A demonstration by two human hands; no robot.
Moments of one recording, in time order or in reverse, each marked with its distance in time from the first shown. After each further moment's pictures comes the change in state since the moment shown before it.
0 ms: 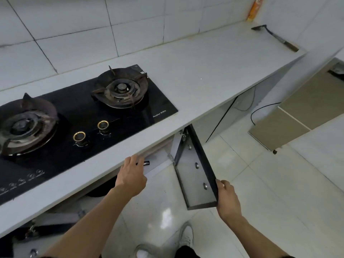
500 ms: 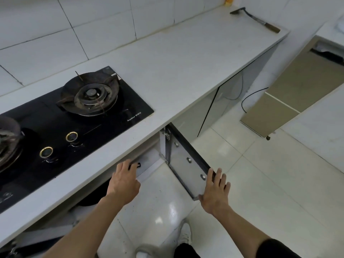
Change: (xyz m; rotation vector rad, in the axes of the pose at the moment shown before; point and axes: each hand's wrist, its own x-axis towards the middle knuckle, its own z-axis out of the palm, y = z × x) left_hand 0.018 0.059 0.011 0.080 -0.011 0.045; right_hand 0.038 0.038 0.019 -0.106 -0.087 0.122
